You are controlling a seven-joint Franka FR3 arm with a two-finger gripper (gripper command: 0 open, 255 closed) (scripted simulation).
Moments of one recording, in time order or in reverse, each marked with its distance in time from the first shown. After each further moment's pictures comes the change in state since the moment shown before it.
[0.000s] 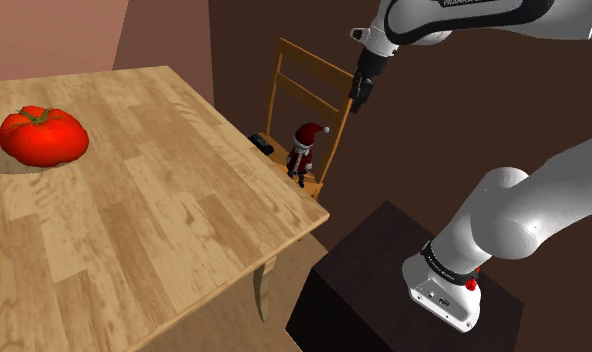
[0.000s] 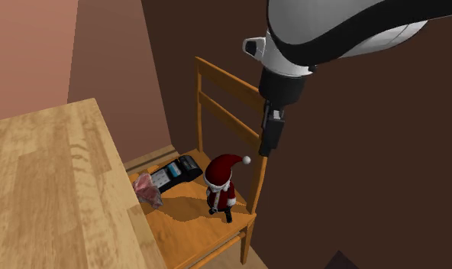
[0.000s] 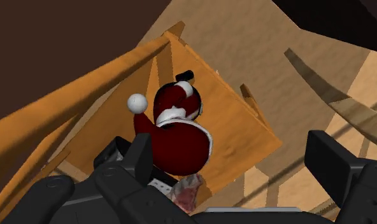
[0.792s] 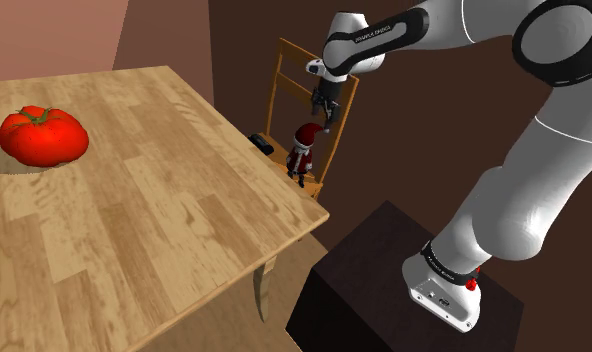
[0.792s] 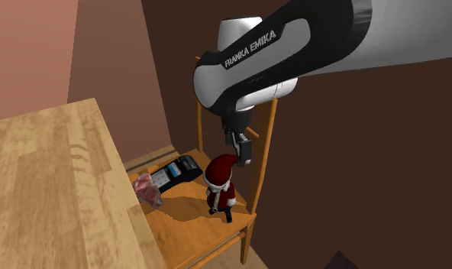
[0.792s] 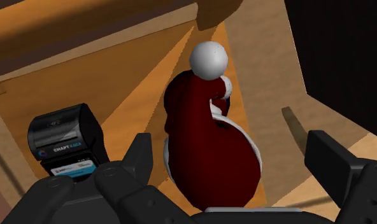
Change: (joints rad) arm 0.063 0.477 -0.057 0.219 0.088 0.157 -0.559
